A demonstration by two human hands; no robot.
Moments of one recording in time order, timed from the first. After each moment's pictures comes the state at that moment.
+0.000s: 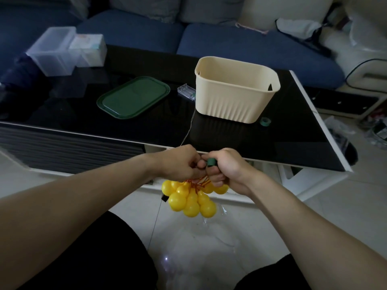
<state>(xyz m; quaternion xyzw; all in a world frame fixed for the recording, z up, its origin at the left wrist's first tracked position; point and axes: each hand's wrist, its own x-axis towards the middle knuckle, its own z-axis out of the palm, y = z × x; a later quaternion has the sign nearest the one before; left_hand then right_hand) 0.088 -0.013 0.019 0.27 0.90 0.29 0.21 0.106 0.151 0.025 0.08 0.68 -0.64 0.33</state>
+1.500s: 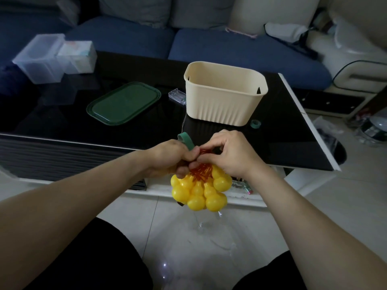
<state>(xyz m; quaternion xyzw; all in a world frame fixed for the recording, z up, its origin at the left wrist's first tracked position) 0.086 -0.003 0.040 0.08 0.68 0.63 0.37 0.080 0.188 0.032 -0.24 0.89 -0.40 -0.04</state>
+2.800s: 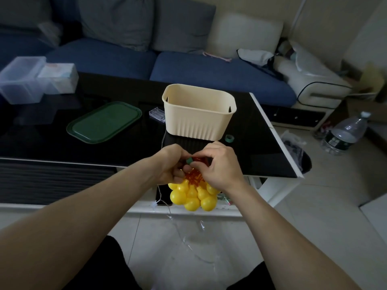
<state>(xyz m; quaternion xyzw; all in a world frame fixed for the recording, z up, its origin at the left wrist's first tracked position) 0.069 0.051 0.052 -0.11 0.63 0.67 0.38 0.097 0.211 0.034 -0.19 0.90 -0.32 -0.21</state>
